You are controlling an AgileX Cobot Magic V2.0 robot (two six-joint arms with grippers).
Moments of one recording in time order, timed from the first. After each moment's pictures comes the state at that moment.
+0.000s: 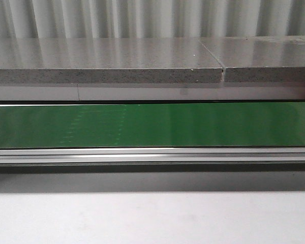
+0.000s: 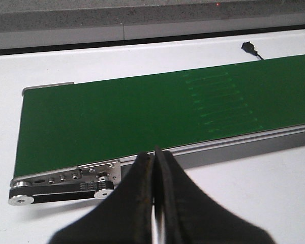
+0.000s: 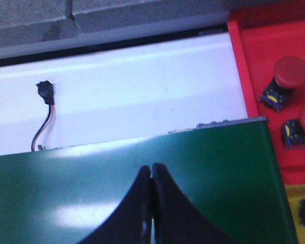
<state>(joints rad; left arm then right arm) -0.12 0.41 -0.64 -0.18 0.81 0.13 -0.08 1.27 -1.09 0.13 0.62 0.05</state>
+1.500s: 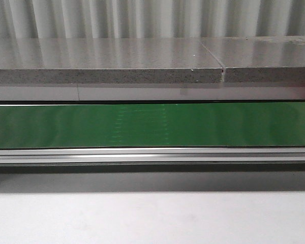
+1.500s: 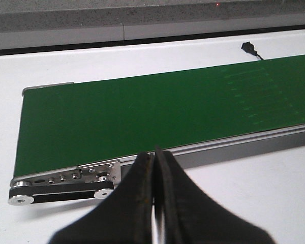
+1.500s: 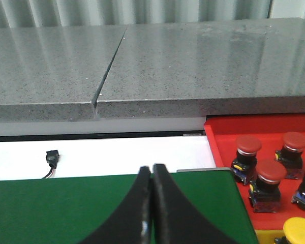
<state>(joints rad) -0.12 0.41 -0.64 -0.18 0.81 0.13 -0.04 0.63 -0.27 0.02 -0.16 0.05</state>
